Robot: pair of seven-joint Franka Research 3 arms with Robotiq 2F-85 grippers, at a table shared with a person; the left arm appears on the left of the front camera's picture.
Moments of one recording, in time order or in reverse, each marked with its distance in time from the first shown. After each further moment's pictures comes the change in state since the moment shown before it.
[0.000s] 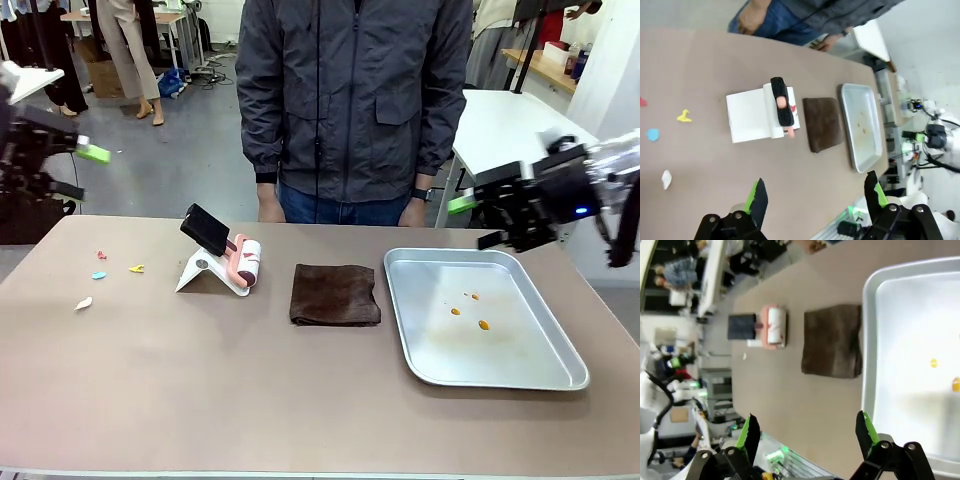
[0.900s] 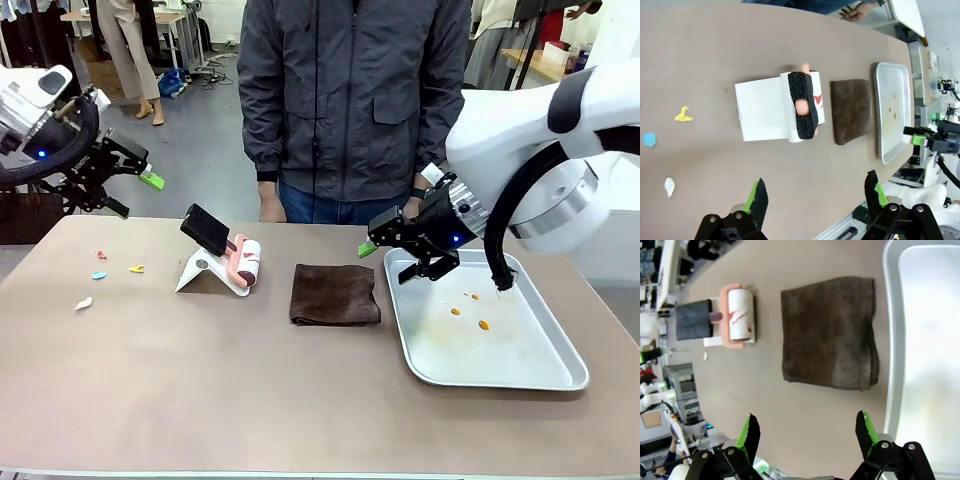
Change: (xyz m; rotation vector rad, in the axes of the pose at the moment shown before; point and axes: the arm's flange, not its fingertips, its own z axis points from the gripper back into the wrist) left arm 0.036 0.002 -0.067 0.130 0.189 0.019; right arm -0.003 0.026 -0.125 -0.171 0.085 -0.028
